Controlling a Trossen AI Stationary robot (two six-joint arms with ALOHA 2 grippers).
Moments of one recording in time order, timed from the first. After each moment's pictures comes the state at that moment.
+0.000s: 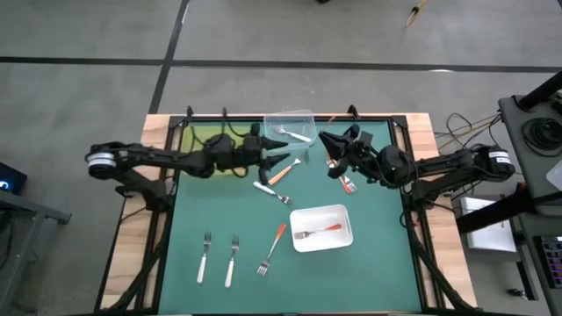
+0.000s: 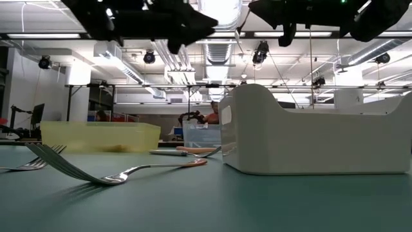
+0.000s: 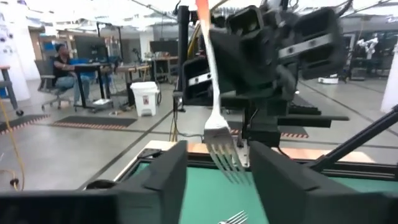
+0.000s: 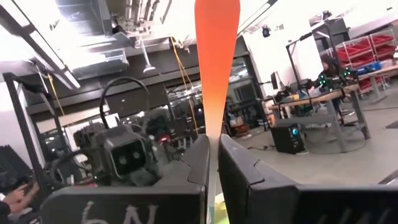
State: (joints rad) left arm 0.20 1.47 0.77 0.80 0.03 0.02; right arm -0.09 1.24 0.55 1.13 0.36 0.16
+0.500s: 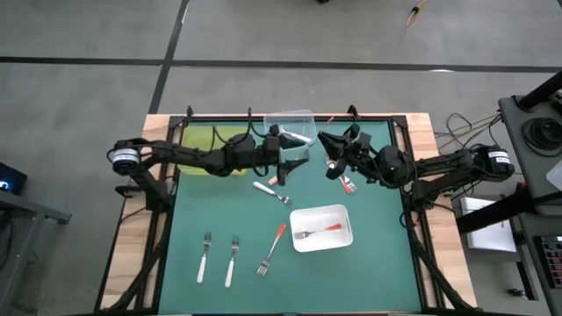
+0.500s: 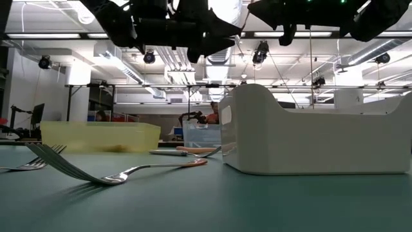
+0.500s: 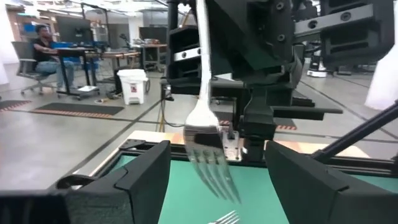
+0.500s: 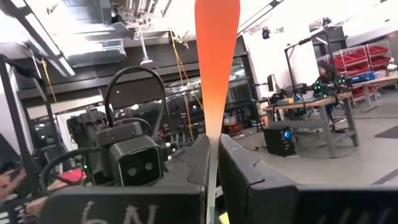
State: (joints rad) left arm 0.20 1.67 0.93 0.80 0.07 -0.02; right arm -0.09 1.24 0.55 1.11 0.36 0.09
